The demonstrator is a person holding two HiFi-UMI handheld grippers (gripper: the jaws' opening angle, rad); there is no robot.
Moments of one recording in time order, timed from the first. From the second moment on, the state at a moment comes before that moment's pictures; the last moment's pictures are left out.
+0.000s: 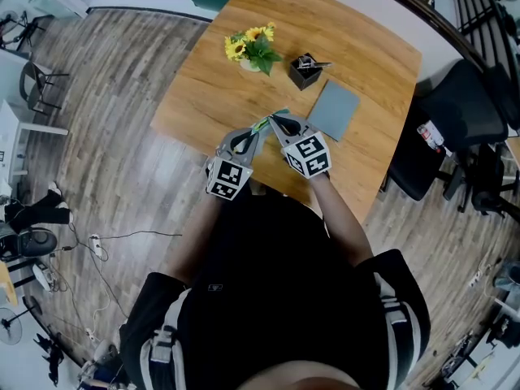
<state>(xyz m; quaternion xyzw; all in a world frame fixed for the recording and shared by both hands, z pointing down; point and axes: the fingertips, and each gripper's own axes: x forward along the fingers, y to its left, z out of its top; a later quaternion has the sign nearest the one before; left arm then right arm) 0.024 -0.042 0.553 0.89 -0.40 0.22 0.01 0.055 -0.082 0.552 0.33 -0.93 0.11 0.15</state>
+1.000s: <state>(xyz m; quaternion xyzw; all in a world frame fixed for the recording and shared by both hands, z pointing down) 0.029 -0.043 0.552 0.89 -0.40 0.22 0.01 0.066 -0.092 0.560 0.35 -0.92 0.11 0.16</state>
